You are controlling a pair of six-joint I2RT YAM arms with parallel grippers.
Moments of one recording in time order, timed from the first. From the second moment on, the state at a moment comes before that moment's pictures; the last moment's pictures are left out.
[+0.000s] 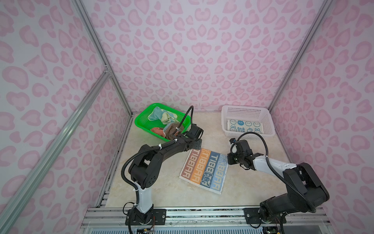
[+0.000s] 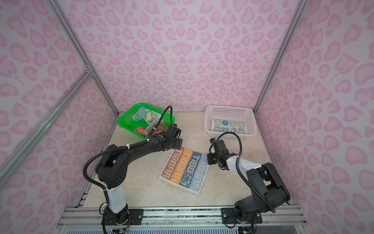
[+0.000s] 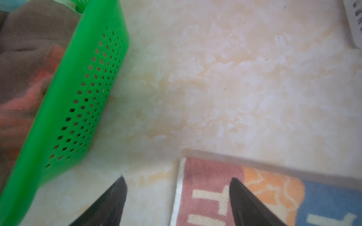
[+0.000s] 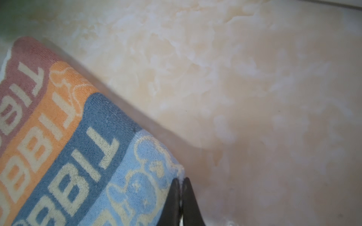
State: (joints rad) left arm -0.67 1.94 1.37 -0.46 -0.26 -0.35; right arm 0.41 1.47 0.65 -0.09 -0.10 0.18
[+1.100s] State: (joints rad) left arm -0.67 2.19 1.61 -0.60 -0.13 -0.46; right arm 0.40 1.49 0.63 -0.08 -0.11 0.18
